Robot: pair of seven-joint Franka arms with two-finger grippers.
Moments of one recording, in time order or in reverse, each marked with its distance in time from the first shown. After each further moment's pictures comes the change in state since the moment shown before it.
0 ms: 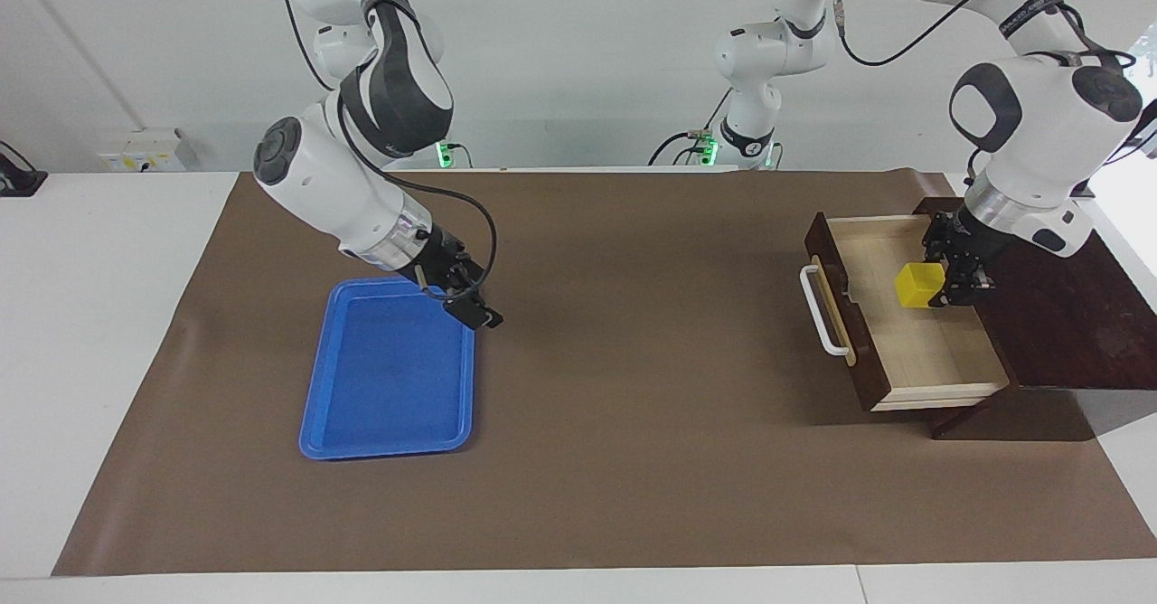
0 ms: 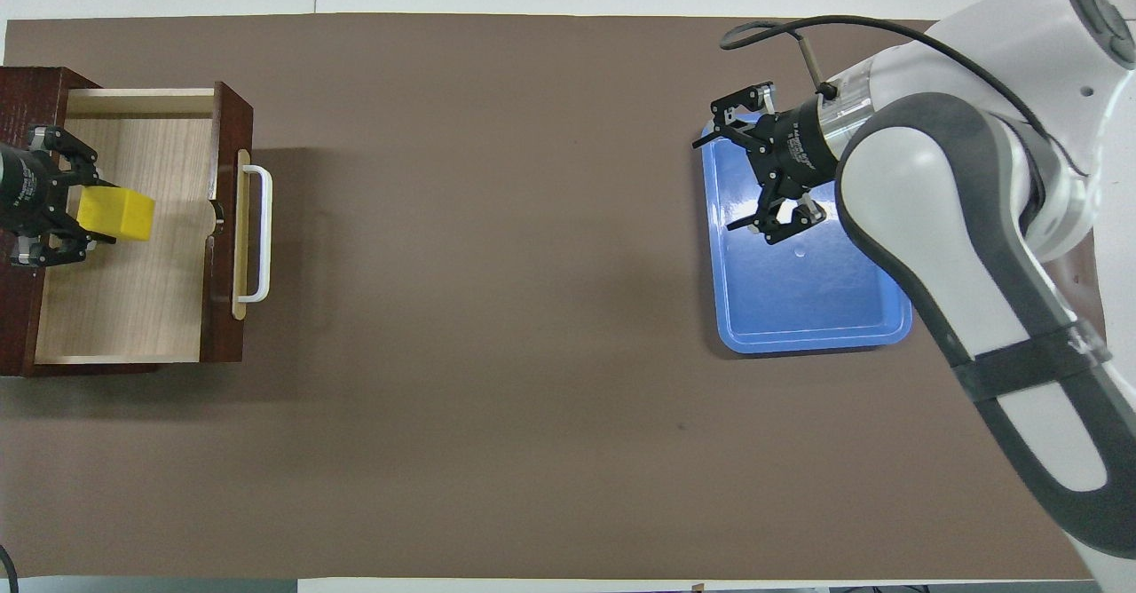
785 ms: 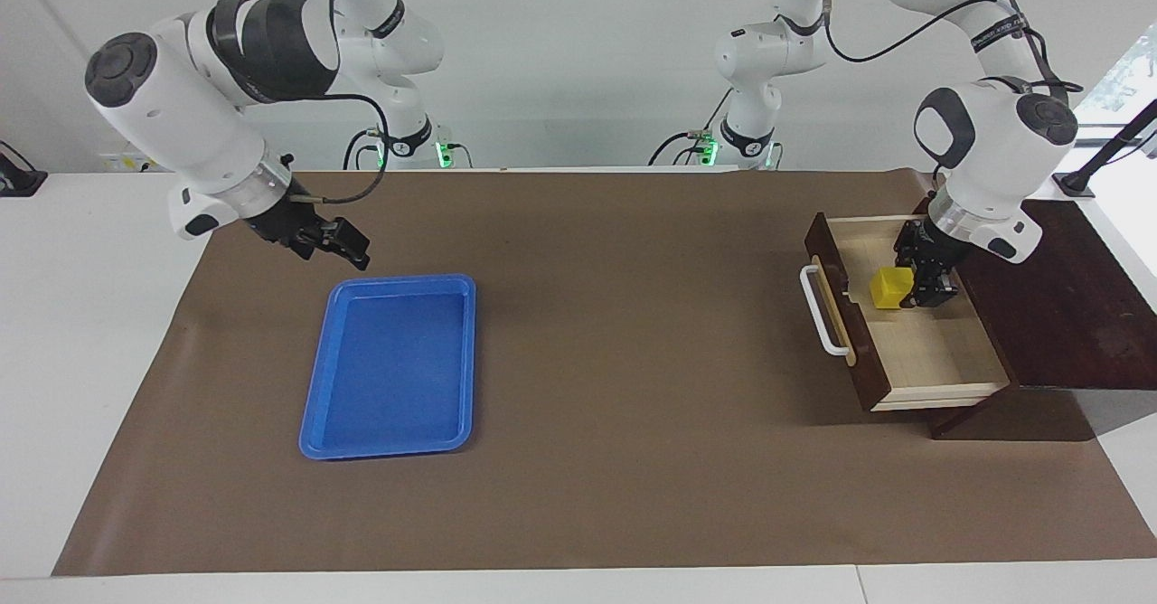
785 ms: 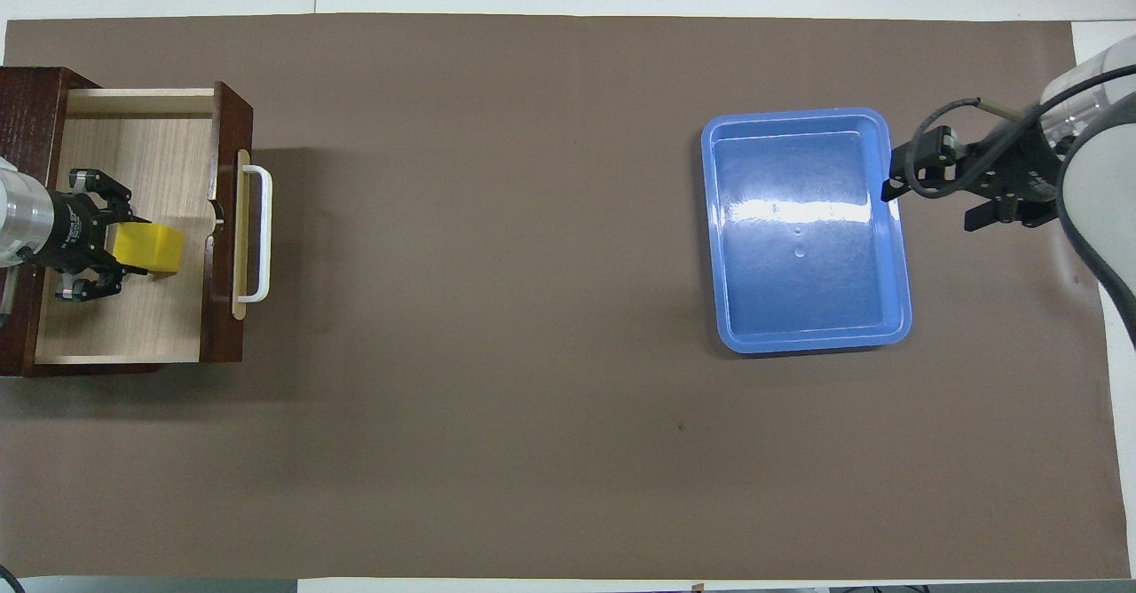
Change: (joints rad) left arm 0.000 -0.060 -0.024 -0.162 0.000 0.113 -0.009; right arm -0.188 -0.130 -0.002 0.035 -0.364 -0.243 -0.918
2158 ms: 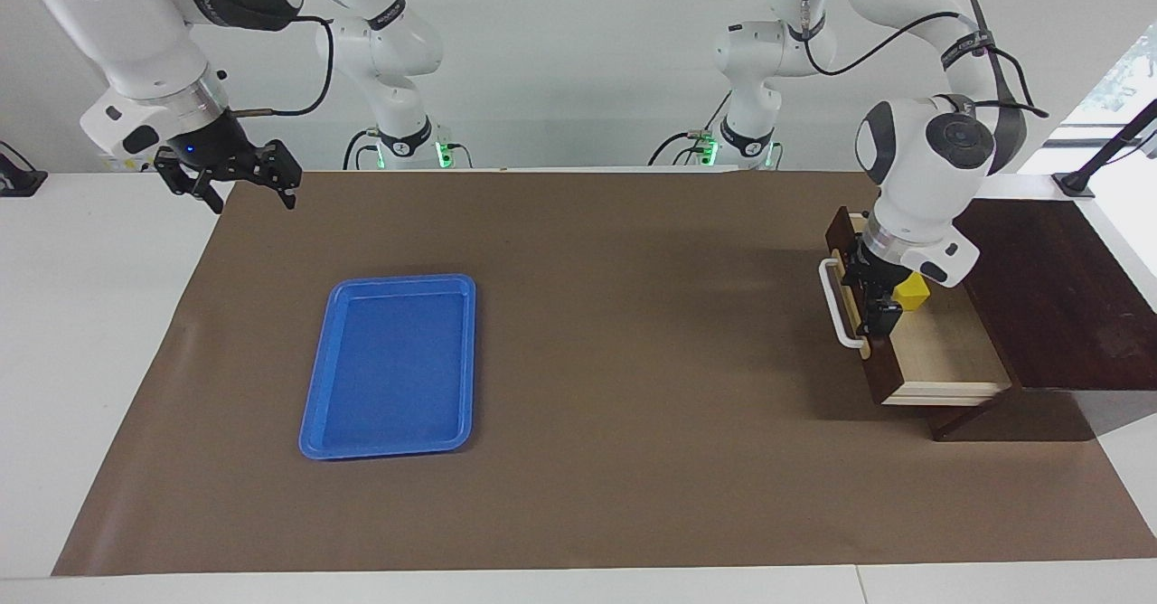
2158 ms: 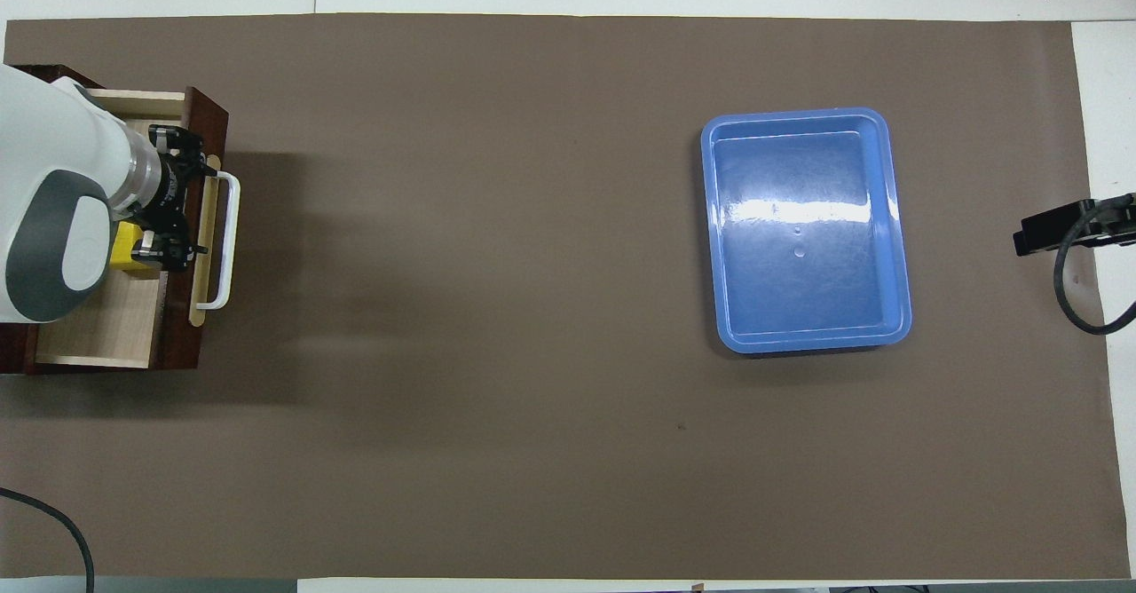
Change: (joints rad) left arm -0.159 0.089 0.011 0.137 0.108 -0.045 -0.185; right arm -0.066 -0.163 0.006 -0.085 -0.152 -0.025 -0.342
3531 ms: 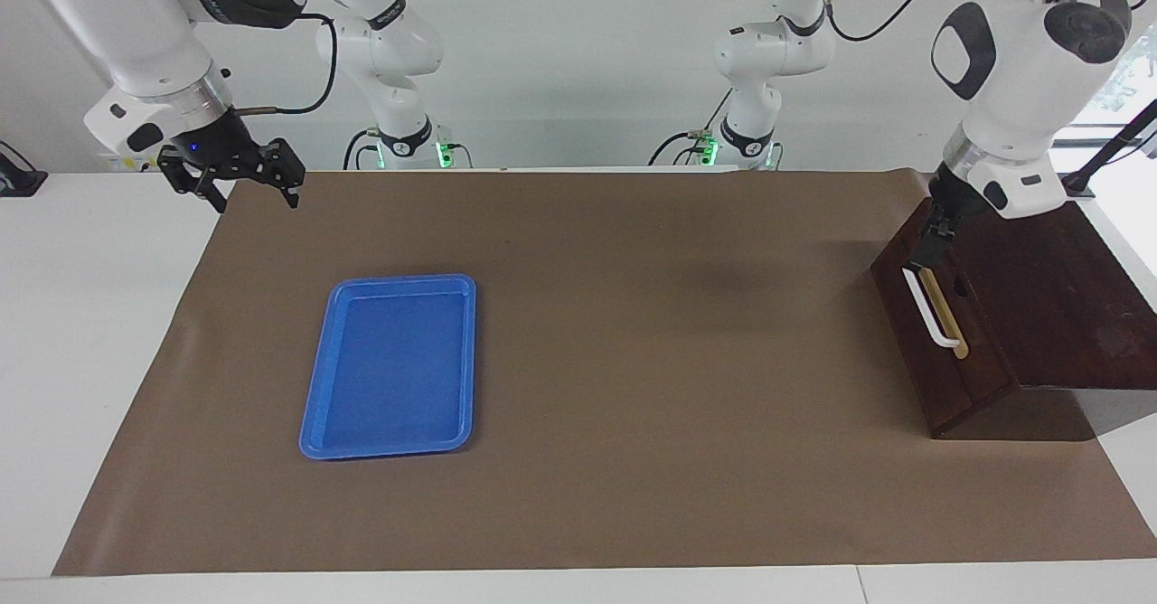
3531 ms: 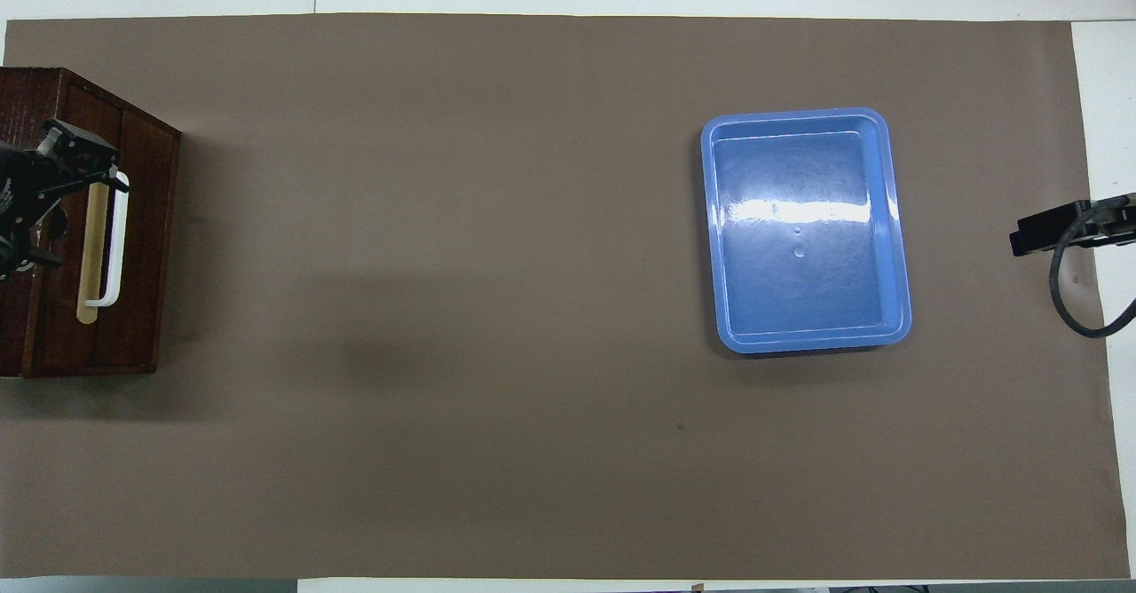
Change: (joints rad) left arm 0.082 -0.119 -0.036 0.209 -0.048 -0.411 0.778; right arm -0.002 -0.003 0.009 0.000 0.000 0.000 0.001
